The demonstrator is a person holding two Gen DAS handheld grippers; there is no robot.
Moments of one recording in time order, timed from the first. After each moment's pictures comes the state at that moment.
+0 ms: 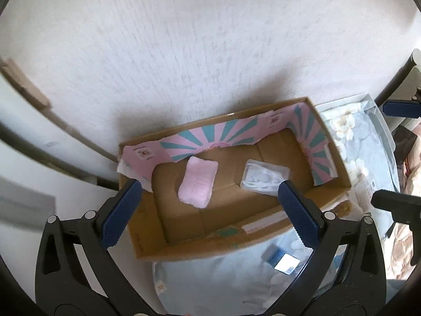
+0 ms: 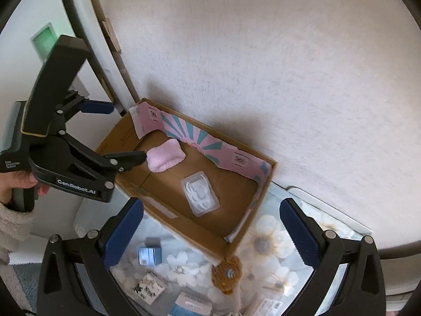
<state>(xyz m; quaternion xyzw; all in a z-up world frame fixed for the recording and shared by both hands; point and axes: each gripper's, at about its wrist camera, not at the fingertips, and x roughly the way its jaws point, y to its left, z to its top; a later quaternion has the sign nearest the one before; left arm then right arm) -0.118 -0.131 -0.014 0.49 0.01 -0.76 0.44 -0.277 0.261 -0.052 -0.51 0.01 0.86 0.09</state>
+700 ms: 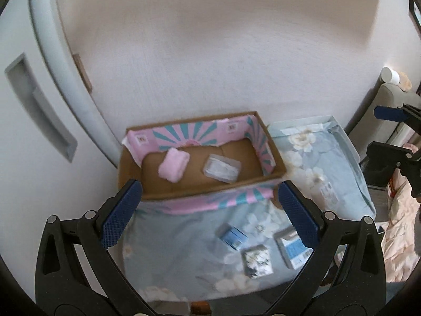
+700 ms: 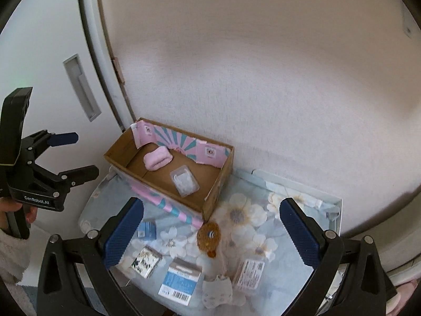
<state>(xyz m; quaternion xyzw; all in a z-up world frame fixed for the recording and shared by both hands) -0.058 0.028 -0.002 0.37 -0.02 -0.82 0.43 -0.130 0.254 -0.006 -0.42 0.02 0.90 0.13</state>
